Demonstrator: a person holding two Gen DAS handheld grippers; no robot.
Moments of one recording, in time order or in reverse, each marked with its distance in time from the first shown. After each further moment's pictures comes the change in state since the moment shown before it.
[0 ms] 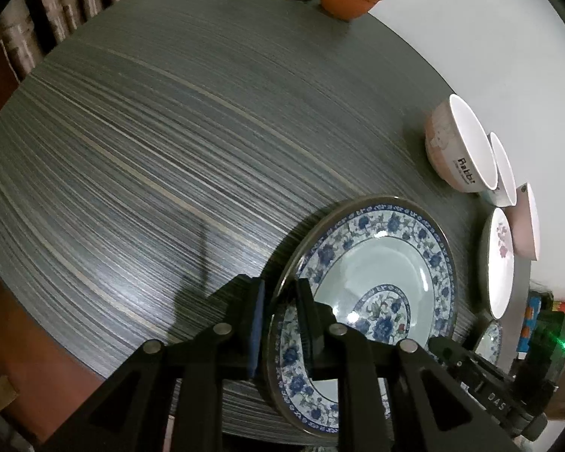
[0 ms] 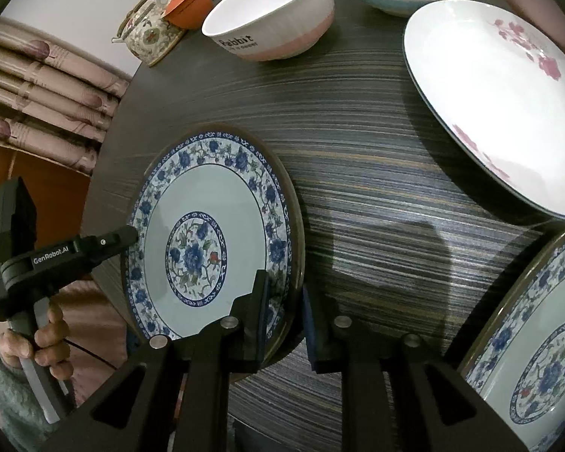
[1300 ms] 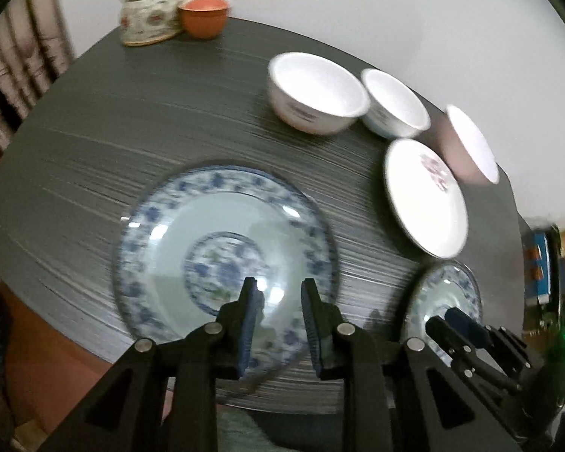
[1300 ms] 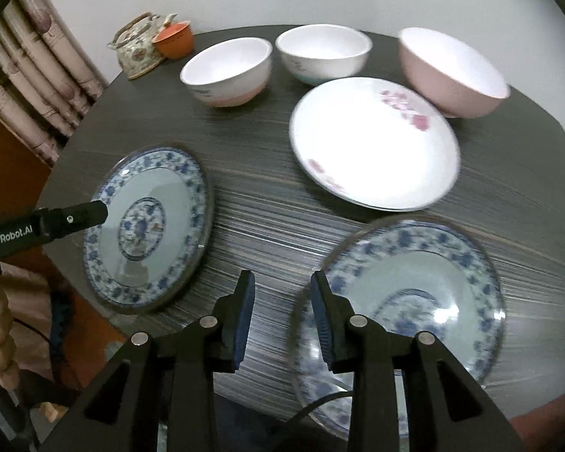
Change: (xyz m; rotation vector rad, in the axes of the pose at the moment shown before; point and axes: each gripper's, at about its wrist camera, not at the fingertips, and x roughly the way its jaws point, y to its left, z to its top) left arm -0.039 -0.147 -0.066 0.257 -0.068 0.003; right arm -0.094 -0.016 -0.046 -0.131 -0.173 -0.315
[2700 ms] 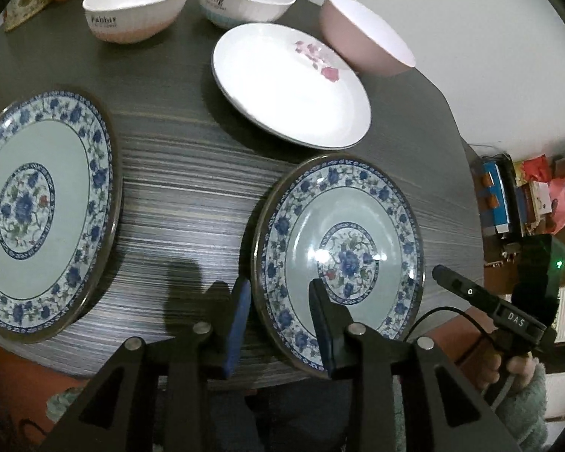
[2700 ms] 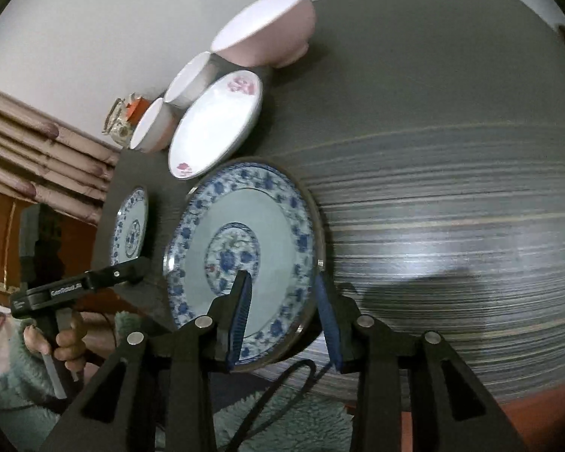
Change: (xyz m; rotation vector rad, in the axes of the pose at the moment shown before) left arm 0.065 -0.116 -0.063 0.136 0.191 -0.216; right arm -0.019 -0.228 -0.079 0.320 -0.010 0.351
